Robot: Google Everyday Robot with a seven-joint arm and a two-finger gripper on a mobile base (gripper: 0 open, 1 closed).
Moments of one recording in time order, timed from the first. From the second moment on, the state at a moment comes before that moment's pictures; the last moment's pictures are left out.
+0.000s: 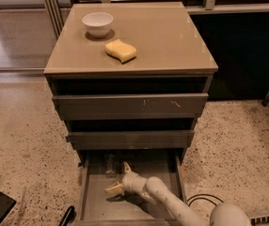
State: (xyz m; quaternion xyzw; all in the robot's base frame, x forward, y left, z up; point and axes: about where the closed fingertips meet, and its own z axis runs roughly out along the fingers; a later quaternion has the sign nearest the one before) arm 0.630 0.095 0.187 -0.36 0.73 0.31 0.49
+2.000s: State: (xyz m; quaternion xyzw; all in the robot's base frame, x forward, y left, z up) arm 0.688 0.124 0.164 -0.33 0.72 0.30 0.53
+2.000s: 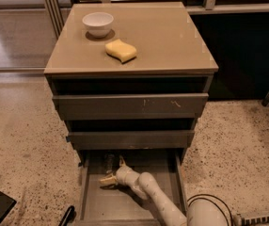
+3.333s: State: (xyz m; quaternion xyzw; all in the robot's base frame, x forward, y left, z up) arm 0.736 0.131 0.123 -0.34 0.76 0.25 0.50
